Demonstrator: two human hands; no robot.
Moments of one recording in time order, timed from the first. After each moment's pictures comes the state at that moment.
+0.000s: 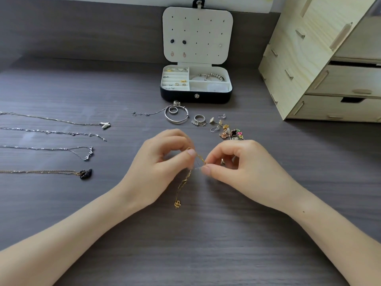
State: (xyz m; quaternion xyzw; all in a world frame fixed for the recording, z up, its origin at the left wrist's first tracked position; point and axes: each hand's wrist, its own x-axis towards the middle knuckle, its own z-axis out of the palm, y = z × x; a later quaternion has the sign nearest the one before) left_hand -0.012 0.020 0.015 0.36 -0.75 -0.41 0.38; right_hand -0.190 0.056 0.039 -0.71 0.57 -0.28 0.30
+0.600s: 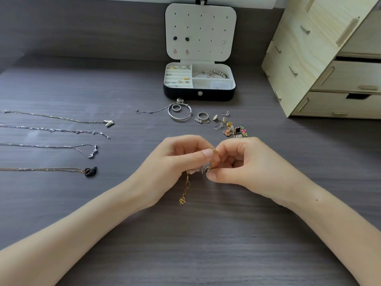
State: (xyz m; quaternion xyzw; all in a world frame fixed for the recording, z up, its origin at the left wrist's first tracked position) left_hand -0.020 0.025 0.021 0.30 -0.63 -0.64 0.33; right_hand -0.188 0.057 0.047 -0.64 0.55 -0.28 0.46
